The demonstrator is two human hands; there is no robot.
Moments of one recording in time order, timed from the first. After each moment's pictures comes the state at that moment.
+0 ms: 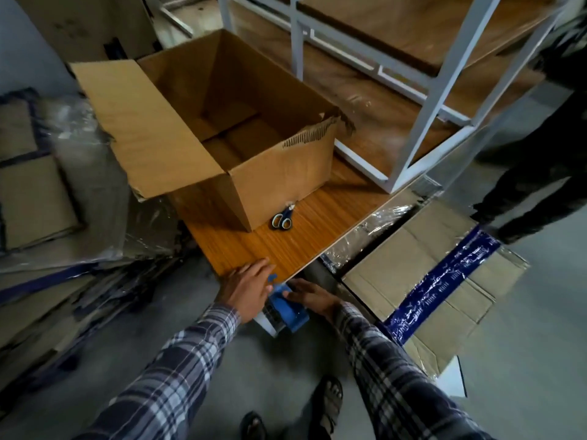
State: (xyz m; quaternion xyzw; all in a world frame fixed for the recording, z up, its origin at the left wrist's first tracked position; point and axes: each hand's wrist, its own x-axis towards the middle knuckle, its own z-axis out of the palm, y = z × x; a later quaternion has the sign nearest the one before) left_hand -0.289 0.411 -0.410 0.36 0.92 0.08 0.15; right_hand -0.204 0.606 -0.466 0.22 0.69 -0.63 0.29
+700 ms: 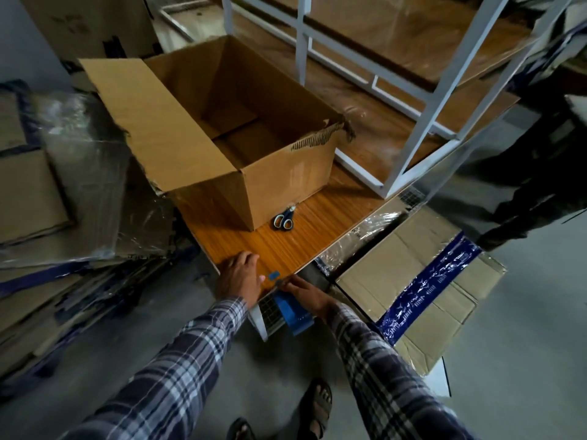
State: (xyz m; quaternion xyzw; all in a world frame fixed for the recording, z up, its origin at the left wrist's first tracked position) left_hand -0.294 0.410 -0.406 0.17 0.97 0.12 0.15; right_hand -0.200 0.577 -0.435 0.22 0.70 -0.63 0.26
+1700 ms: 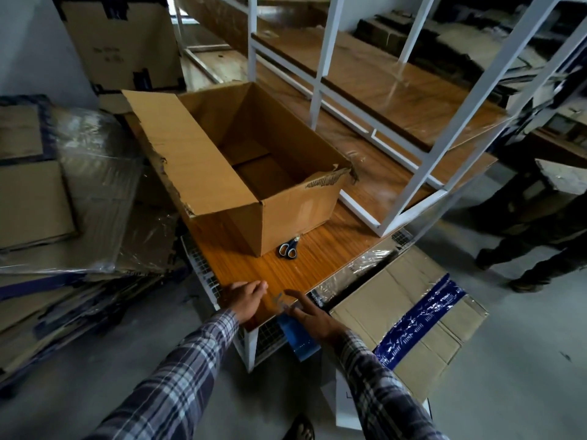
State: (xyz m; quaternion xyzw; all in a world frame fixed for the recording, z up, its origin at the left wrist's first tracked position) left_hand -0.317 0.385 -0.397 0.11 0.89 0.31 0.31; right_hand -0.191 0.573 -0.381 0.21 0.74 -0.59 0.24
